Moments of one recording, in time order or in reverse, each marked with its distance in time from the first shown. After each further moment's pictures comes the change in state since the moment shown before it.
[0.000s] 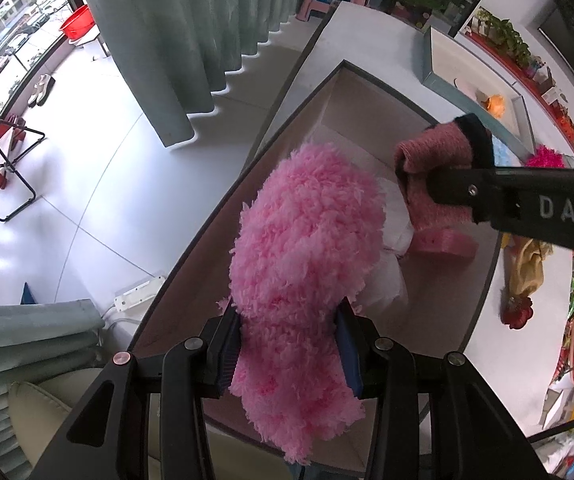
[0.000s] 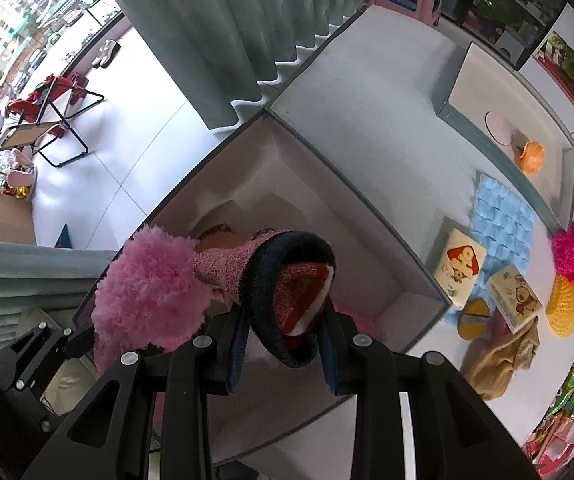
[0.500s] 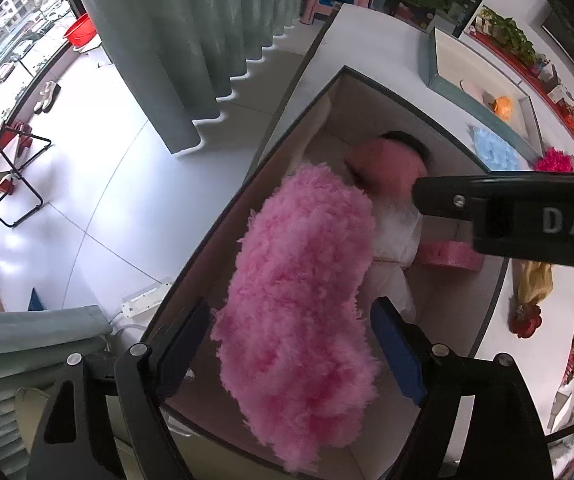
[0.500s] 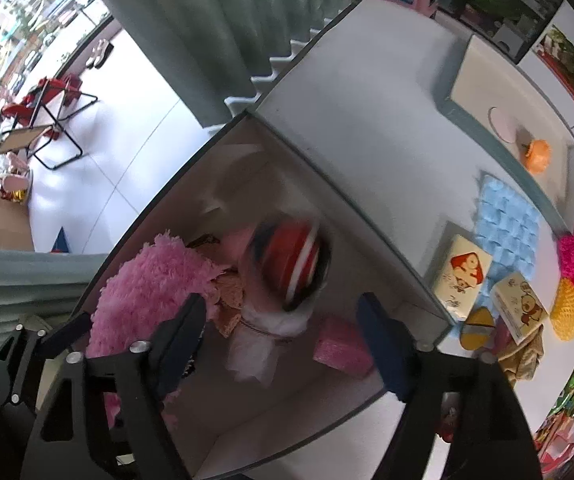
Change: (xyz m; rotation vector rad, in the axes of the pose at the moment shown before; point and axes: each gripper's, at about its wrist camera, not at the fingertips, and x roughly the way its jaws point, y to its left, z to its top) left arm 0.003 -0.004 0.007 0.012 -0.012 0.039; right arm 0.010 -0.007 0.010 0.025 0.006 -0.004
